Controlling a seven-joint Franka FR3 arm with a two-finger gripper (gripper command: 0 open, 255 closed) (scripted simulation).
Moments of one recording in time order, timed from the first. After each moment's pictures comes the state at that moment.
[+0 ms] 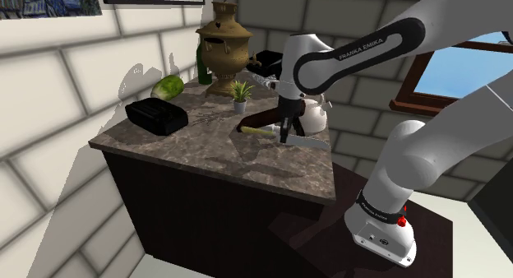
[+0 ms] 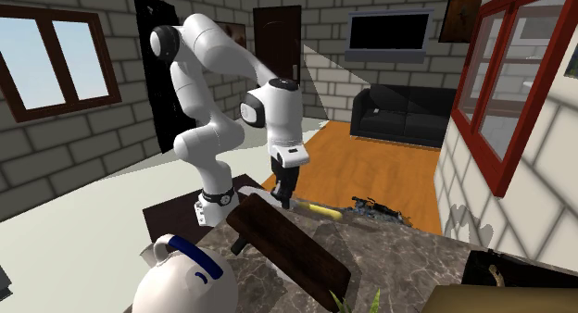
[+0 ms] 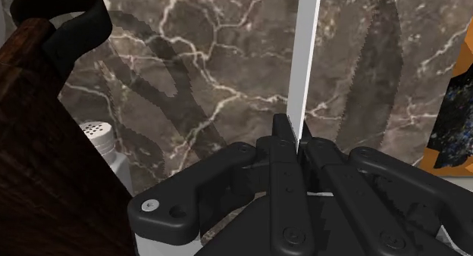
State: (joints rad) arm 0.10 -0.54 0.06 -2.71 0.08 2.15 -0.35
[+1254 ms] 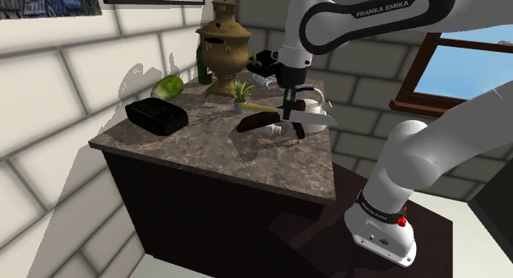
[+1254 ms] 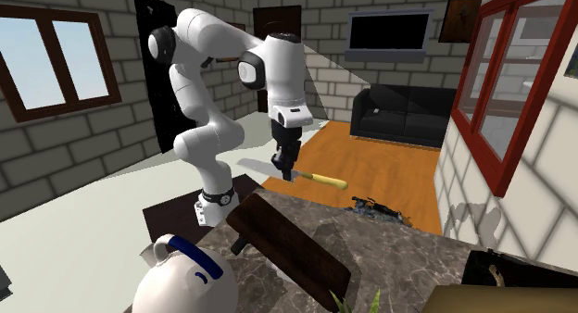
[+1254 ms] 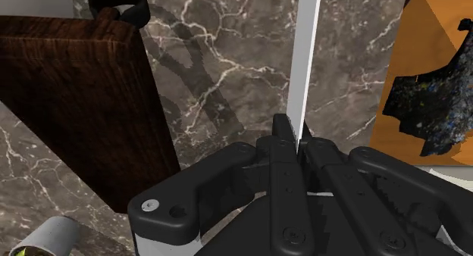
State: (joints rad) arm 0.10 -0.61 0.05 -2.51 0.07 1.88 -0.34
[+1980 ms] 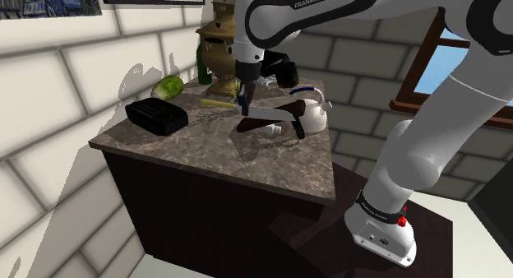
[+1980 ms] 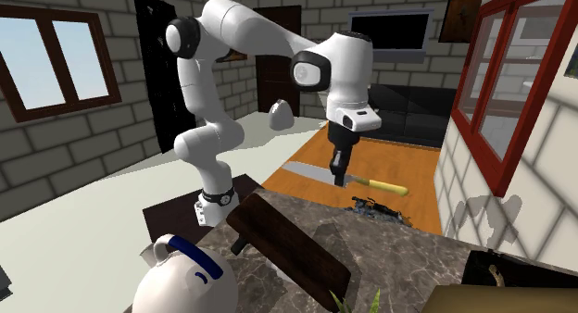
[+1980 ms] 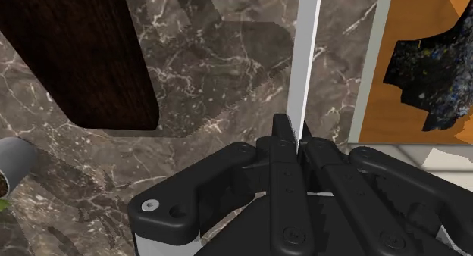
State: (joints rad) arm 0.13 -0.21 0.16 -2.16 0.08 1.93 -0.20
